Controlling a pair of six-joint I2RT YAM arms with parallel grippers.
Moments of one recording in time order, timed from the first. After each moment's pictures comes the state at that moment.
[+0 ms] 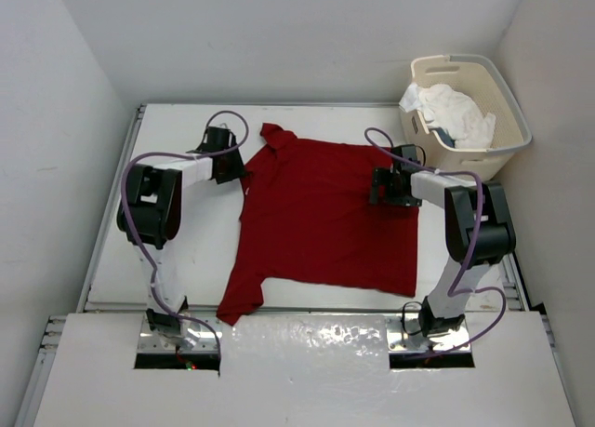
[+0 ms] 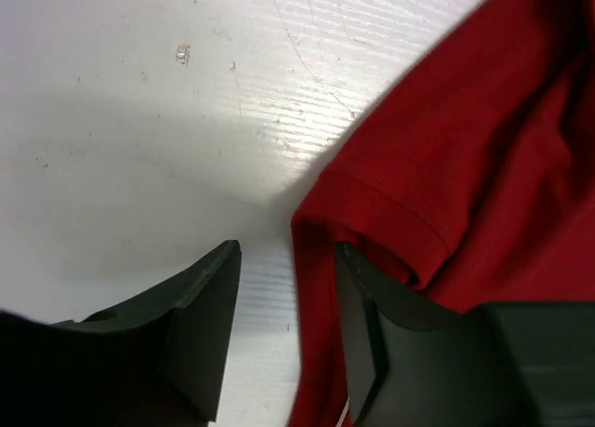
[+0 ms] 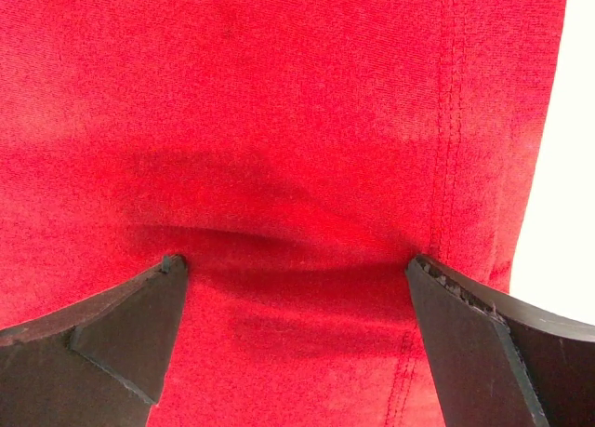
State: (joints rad) left arm -0.17 1.98 1.26 -0.19 -0.04 -0.46; right arm 0.11 1.81 0.97 -0.25 0.09 0.20
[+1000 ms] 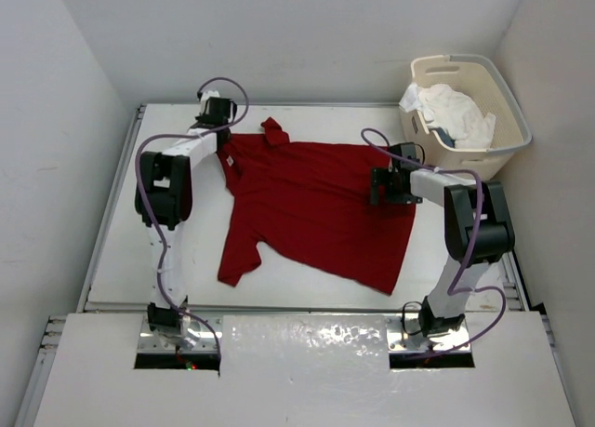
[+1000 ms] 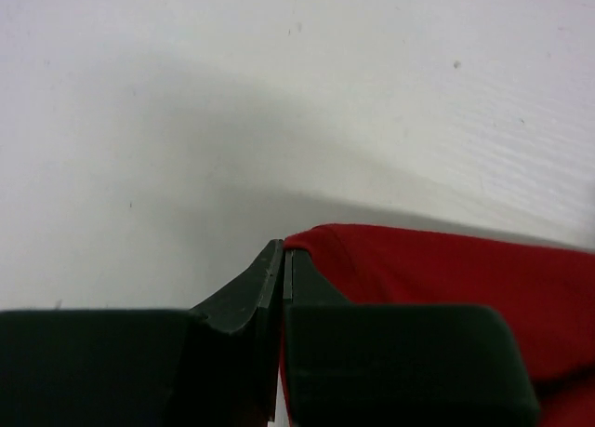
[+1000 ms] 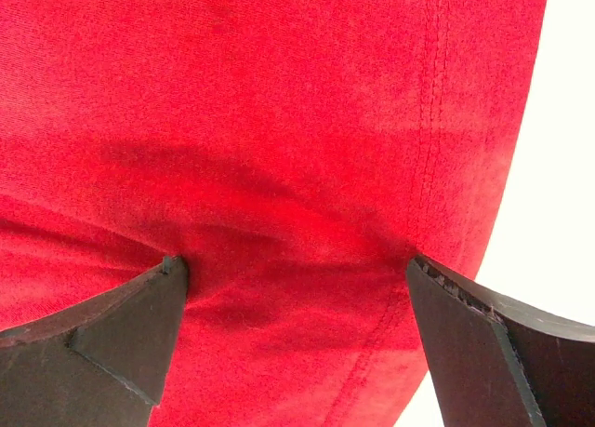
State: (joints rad) left arm -0.15 2.21 1.68 -0.21 -0.50 -0.30; right arm 0.11 1.81 0.98 -0.25 0.10 0.12
